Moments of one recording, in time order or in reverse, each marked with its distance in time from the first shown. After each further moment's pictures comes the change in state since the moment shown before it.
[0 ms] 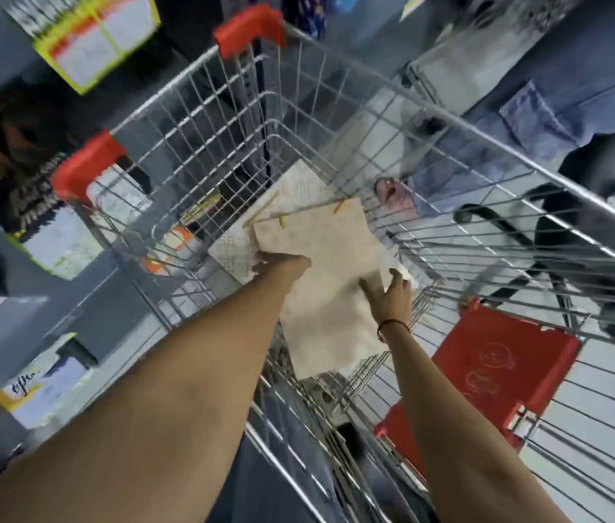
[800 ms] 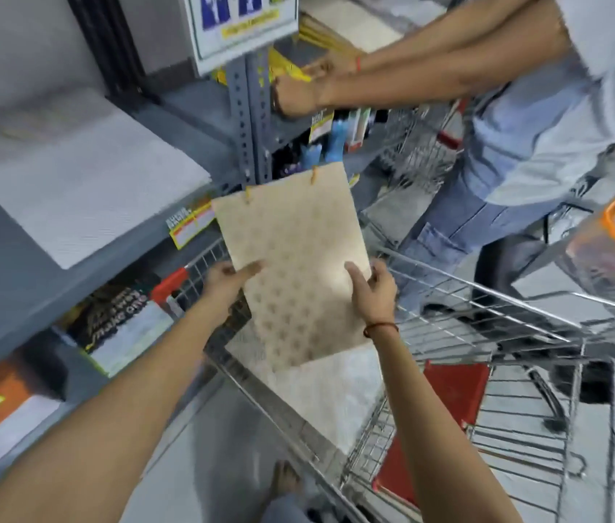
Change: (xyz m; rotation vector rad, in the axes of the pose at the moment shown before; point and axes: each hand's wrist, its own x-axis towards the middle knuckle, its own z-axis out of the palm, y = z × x) left_hand -0.197 0.015 -0.154 -0.669 0.144 0.646; right_hand -0.123 -0.164 -0.161 0.702 0.251 -0.518
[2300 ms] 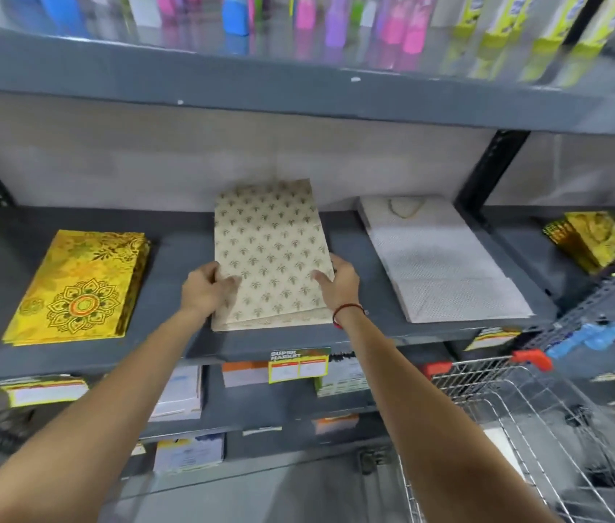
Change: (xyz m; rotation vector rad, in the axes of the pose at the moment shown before) left_hand -0.135 -0.010 -0.473 0.051 0.787 0.165; right_hand -0.226 -0.205 0.417 -0.177 -0.918 -0.377
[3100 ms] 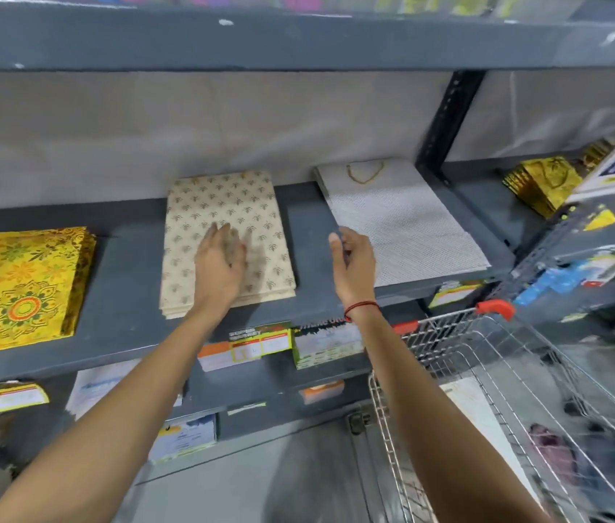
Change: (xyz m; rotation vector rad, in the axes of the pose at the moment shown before) left_hand -0.057 0.052 0.089 0.290 0.070 0.411; right_hand -0.049 0.017 -0.091 0.043 0.252 -0.143
